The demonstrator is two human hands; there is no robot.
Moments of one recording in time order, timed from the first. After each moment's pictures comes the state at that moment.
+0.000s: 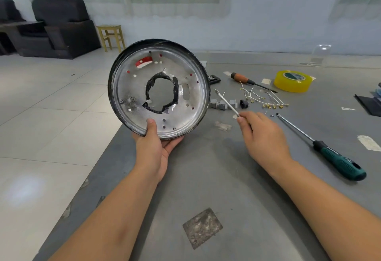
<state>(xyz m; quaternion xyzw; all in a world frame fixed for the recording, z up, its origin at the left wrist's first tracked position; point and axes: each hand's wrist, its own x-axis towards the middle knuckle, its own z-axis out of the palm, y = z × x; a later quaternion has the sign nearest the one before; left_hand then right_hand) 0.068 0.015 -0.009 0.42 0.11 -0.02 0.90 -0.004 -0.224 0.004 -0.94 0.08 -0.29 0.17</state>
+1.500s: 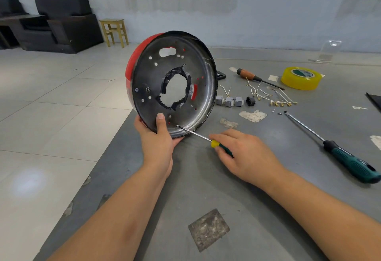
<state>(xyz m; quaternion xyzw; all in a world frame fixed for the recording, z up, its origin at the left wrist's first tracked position) 0.073 0.006 -0.017 0.50 0.08 0.09 0.86 -0.016 -0.181 0.001 -0.98 -0.12 -0.15 0.10</state>
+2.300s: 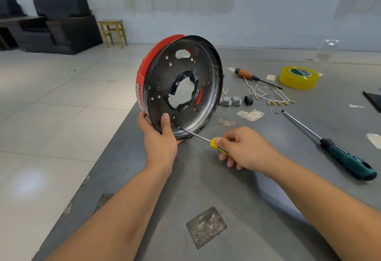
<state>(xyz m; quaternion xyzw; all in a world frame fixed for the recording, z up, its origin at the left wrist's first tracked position) 0.073 0.002 -0.026 0.62 0.04 0.12 0.78 -0.008 -0.181 0.019 -0.92 0.09 0.04 0.39</state>
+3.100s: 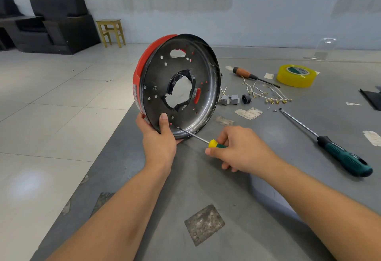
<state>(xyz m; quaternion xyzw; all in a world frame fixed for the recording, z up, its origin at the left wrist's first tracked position) 0.072 0.001 -0.029 0.64 0.06 0.13 0.75 -0.012 -0.172 0.019 -0.95 0.09 0.03 0.31</state>
